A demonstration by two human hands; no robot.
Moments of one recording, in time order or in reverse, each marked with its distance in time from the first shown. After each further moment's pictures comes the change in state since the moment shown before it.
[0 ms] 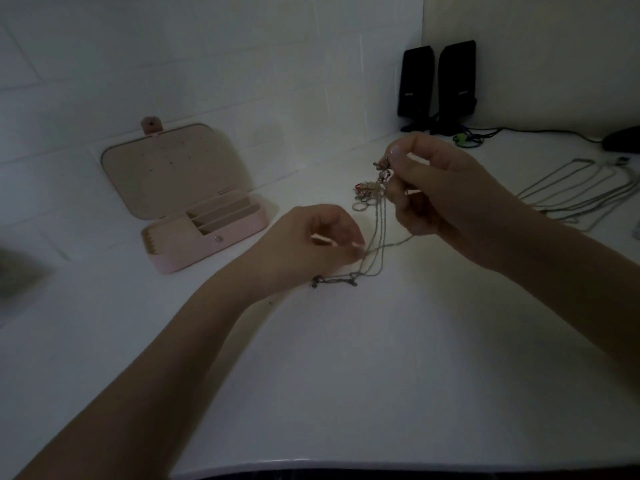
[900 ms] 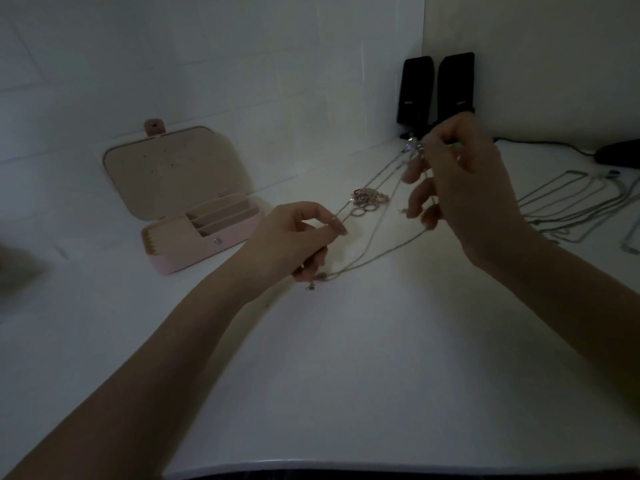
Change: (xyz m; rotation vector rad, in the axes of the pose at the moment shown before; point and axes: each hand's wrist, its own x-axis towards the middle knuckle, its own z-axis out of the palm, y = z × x) left_hand 0.002 0.002 -0.004 -0.146 0.100 -0.211; right_hand 0.003 -0.003 -0.005 -0.184 0.352 -0.242
